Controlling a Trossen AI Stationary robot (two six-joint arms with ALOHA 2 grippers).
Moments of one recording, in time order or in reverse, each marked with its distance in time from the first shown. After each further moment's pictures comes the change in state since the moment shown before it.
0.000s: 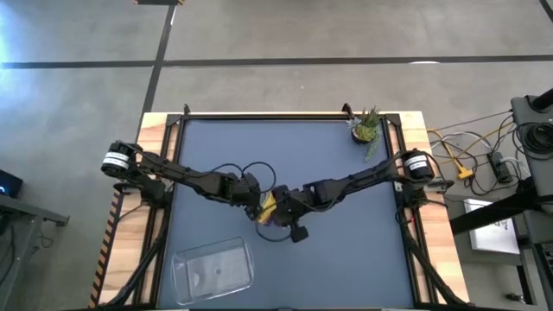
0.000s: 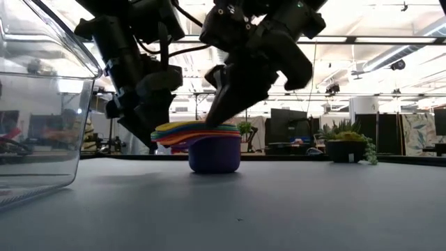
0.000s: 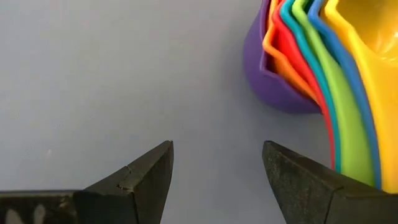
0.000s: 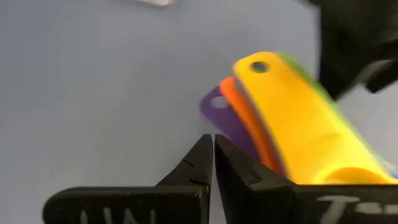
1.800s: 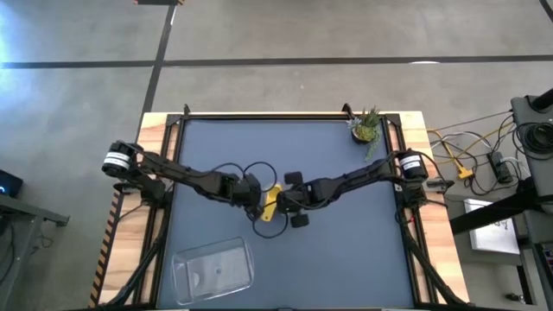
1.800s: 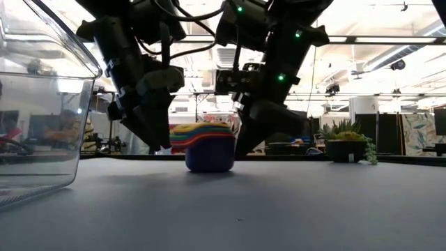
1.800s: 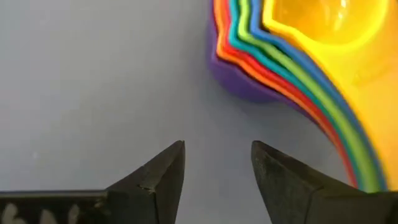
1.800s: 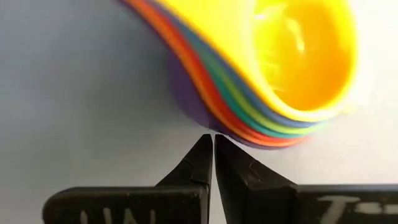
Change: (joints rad) left arm 0.007 0.004 0.000 0.018 0.036 0.019; right arm -0.028 0.055 -0.005 -0.200 0.380 0.123
